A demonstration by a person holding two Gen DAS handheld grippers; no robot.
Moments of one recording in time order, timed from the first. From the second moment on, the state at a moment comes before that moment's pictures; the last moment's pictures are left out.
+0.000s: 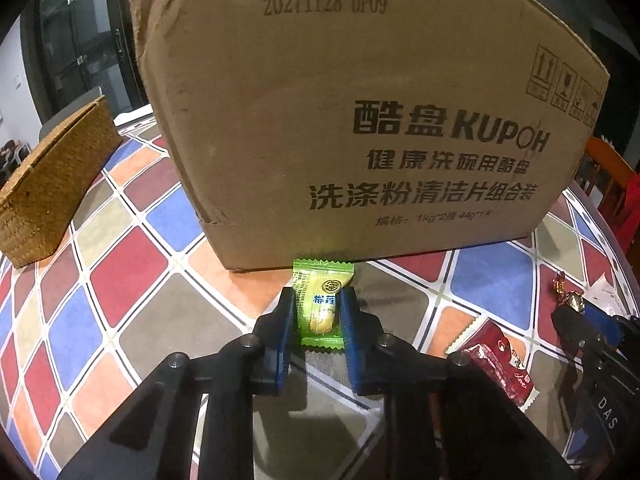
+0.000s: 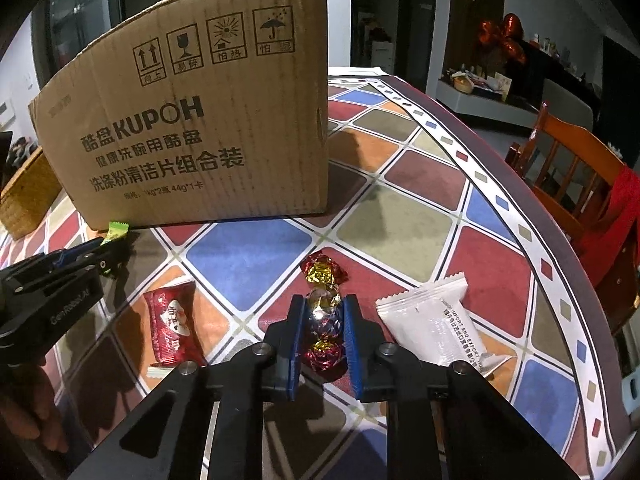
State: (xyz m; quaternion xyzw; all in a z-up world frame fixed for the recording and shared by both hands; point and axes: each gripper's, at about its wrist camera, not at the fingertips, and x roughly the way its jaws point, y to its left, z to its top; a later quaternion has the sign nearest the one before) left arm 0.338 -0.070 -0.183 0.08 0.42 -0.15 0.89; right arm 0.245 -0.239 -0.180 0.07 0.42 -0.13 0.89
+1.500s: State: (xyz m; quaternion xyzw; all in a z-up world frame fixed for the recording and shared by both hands) left arm 0.260 -0.058 -0.069 0.07 0.33 -0.12 0.93; right arm 0.210 -0.227 -0.083 0.06 0.32 -0.10 0.94
